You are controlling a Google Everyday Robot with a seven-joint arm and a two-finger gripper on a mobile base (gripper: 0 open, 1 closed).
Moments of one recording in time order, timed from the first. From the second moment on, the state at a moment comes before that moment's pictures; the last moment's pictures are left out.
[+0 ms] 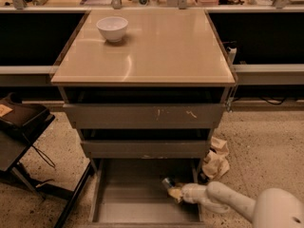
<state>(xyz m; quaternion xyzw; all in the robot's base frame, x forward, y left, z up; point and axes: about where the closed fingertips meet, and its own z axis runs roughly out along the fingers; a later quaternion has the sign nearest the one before) 0.564 -0.110 0.164 -0.21 0.87 0.33 0.31</state>
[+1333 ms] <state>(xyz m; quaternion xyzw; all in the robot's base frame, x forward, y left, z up) 0.544 -0.195 0.301 -0.18 0.84 0.34 0.38</state>
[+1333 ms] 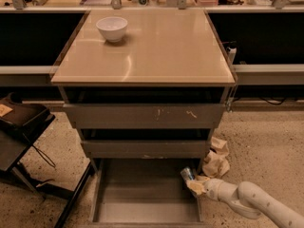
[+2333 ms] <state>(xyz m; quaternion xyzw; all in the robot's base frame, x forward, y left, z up) 0.515 -0.196 0.401 -0.20 0.83 0.29 0.43</state>
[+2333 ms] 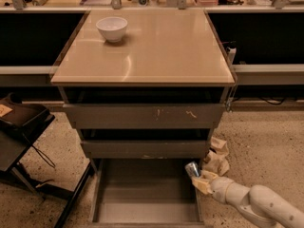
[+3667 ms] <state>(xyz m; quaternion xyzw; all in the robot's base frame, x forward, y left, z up) 0.502 -0.222 0.581 -0.20 0.81 0.15 0.52</state>
